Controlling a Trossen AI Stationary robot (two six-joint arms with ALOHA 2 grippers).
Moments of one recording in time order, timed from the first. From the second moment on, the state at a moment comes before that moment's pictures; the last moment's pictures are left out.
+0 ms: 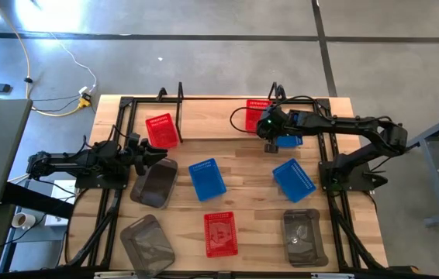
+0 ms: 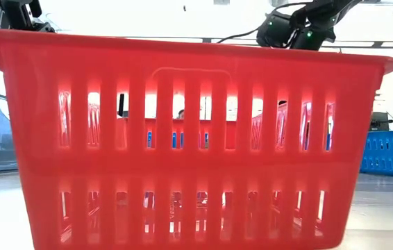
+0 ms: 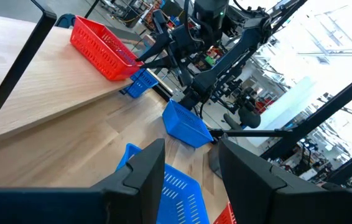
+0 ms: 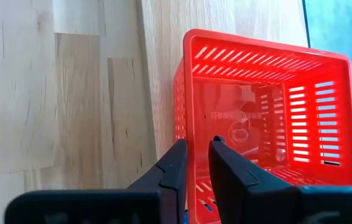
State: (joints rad) left arm 0.14 0.03 0.04 -0.05 -0.14 -0.72; right arm -0.39 1.40 0.90 -0.50 0.19 -0.45
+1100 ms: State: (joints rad) left arm 0.14 0.03 0.04 0.13 -0.14 -0.76; right arm -0.18 1.30 0.90 -0.47 0.34 -0.18
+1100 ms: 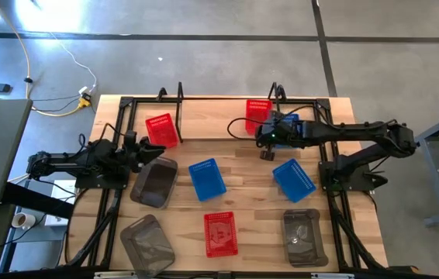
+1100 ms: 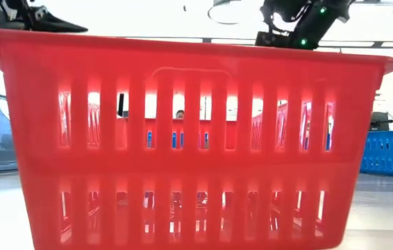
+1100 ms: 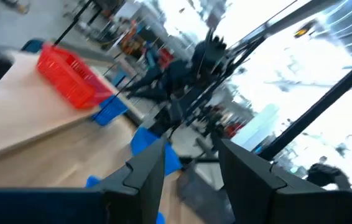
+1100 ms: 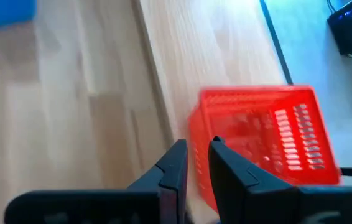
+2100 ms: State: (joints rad) left arm 0.14 0.59 0.67 -0.12 -0.15 -0.26; right arm -0.02 1.23 0.90 -0.21 0.62 0.08
